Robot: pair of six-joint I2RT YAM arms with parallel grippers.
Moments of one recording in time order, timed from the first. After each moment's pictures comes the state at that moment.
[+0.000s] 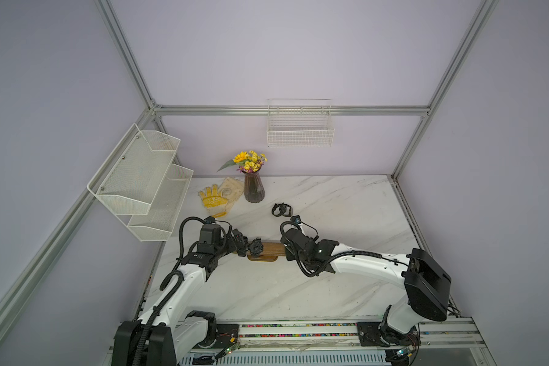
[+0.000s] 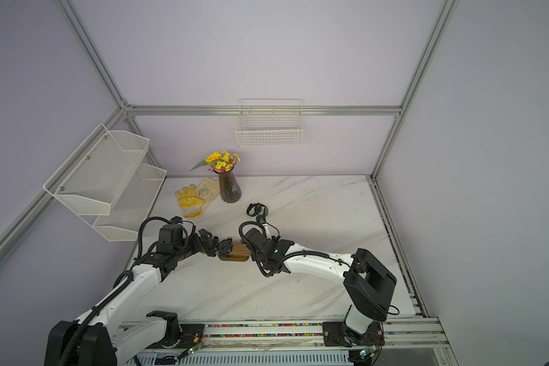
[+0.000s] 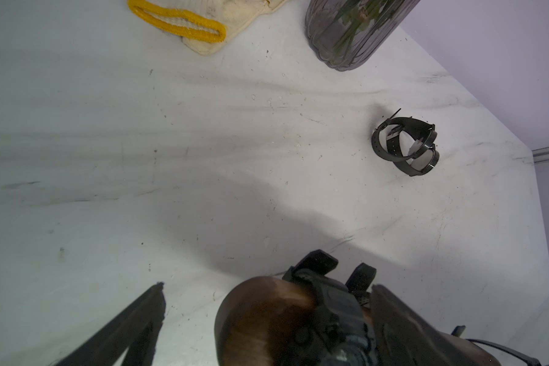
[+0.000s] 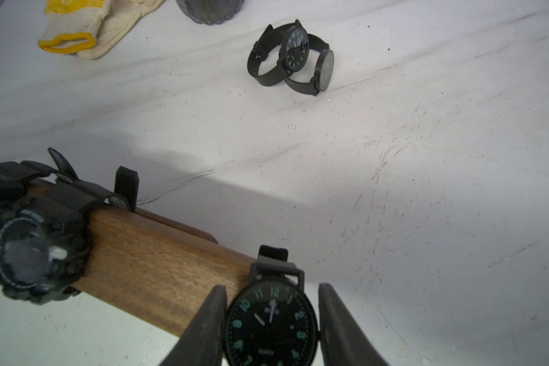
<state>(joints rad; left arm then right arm) -0.12 1.07 0.58 -0.27 0.06 -0.58 1.00 1.64 1.12 -0.37 0.48 0.64</state>
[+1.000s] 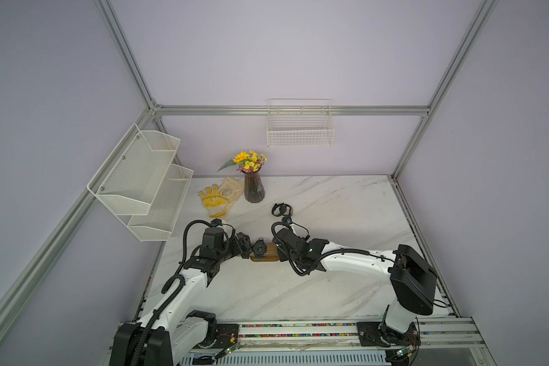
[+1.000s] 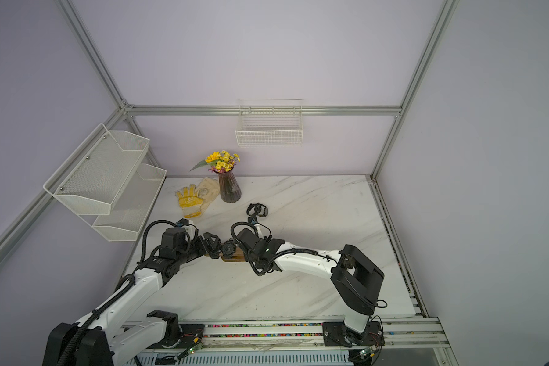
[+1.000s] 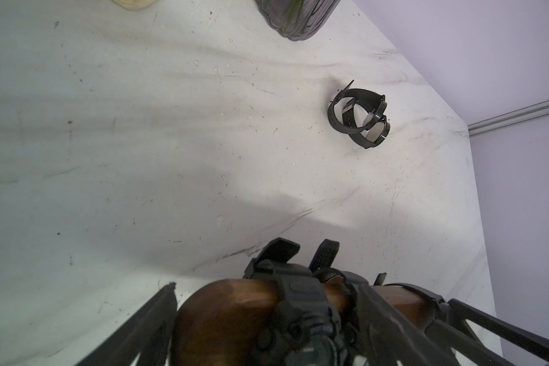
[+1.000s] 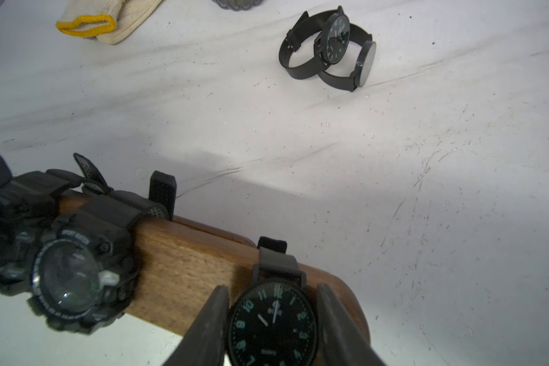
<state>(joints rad) -0.17 1.03 0.53 -0.20 0.16 -0.64 1.02 1.74 1.20 -0.36 0.45 0.63</state>
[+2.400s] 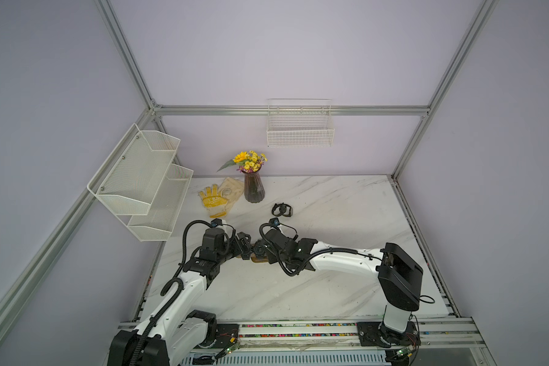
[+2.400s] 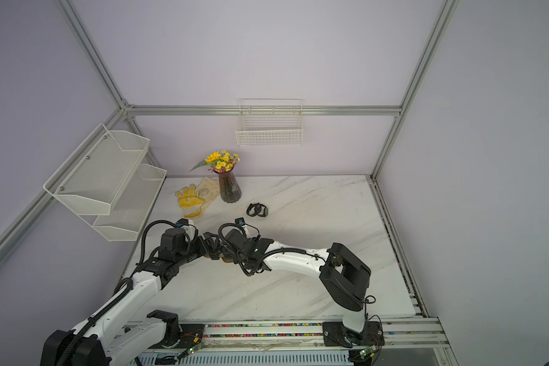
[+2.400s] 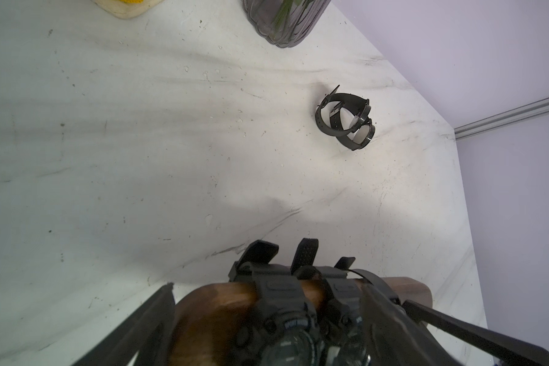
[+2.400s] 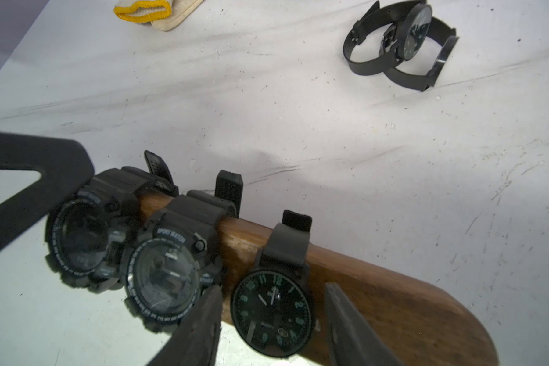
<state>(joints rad) -0.19 0.99 0.53 -0.21 0.15 -0.65 1.07 1.83 1.32 -0.39 0.39 0.63</state>
